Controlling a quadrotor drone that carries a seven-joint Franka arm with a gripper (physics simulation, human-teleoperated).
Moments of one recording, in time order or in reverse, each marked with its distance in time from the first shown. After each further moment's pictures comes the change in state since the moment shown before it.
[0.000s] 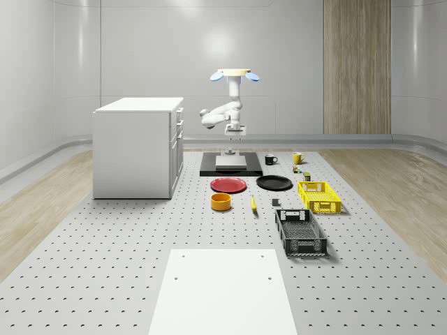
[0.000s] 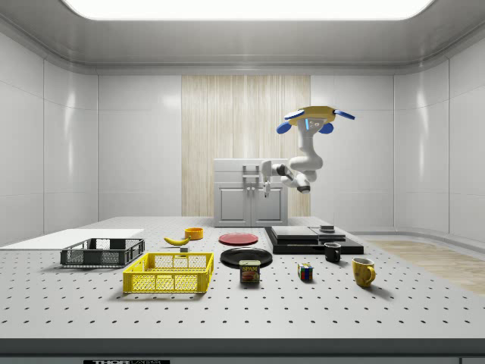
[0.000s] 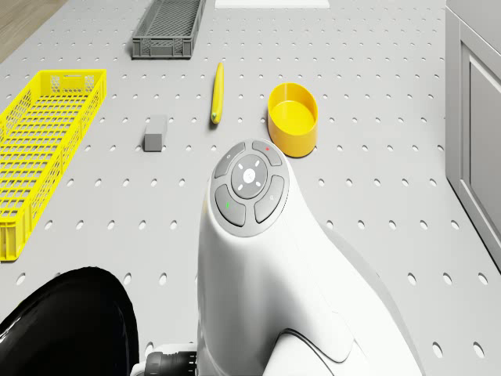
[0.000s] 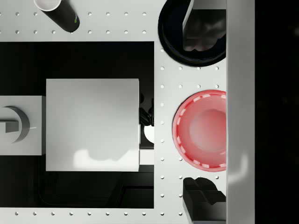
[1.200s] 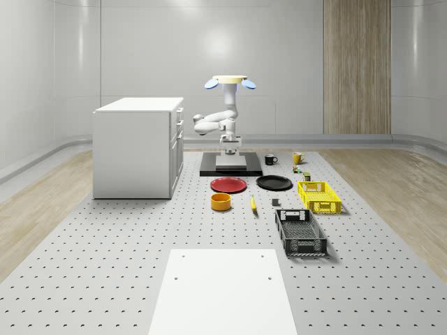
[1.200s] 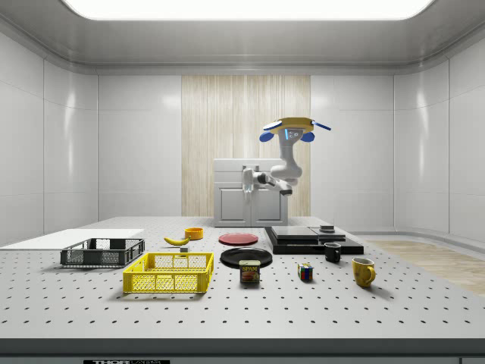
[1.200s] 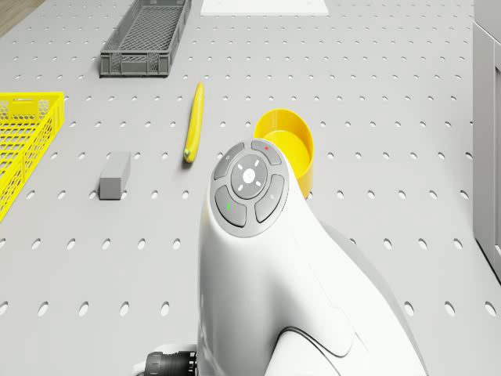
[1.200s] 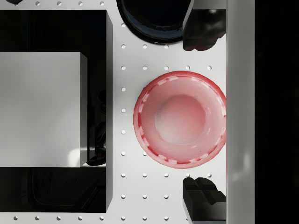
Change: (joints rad) arm -0.032 -0.105 0.029 0.007 0.053 0.097 0.030
